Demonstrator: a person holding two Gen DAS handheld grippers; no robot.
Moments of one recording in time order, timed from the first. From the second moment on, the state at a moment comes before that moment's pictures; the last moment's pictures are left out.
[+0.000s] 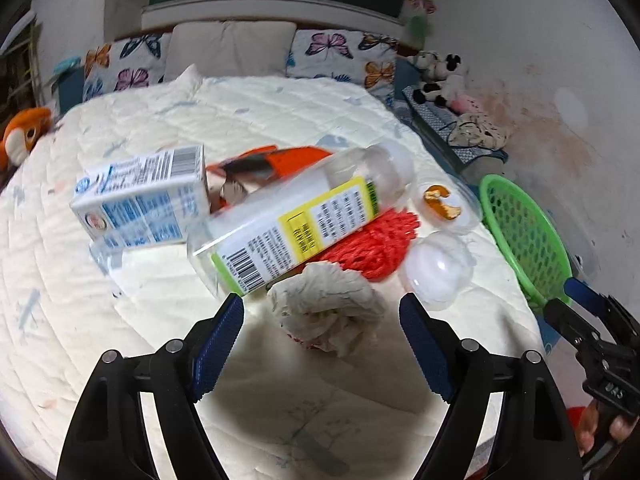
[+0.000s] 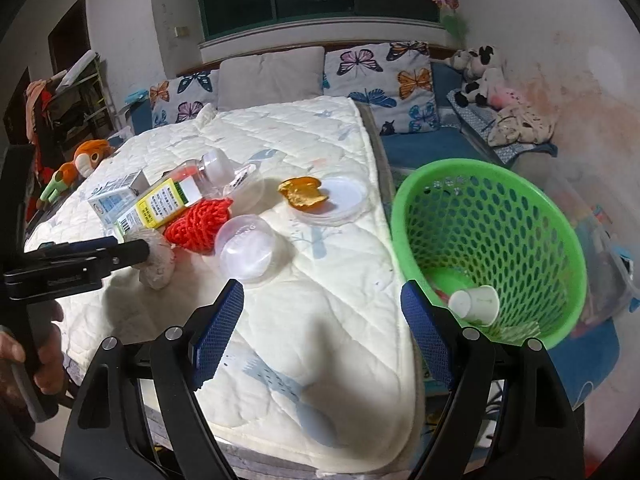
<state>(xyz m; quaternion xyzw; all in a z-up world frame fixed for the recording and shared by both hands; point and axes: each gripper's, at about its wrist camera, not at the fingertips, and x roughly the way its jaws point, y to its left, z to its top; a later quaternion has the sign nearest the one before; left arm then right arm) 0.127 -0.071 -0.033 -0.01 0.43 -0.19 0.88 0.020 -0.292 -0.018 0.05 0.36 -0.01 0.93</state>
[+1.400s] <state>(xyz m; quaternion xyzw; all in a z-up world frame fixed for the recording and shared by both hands) 0.111 -0.033 -0.008 -0.06 0.42 -0.25 0.87 0.116 -0.245 -0.059 0.06 0.41 0.07 0.91</state>
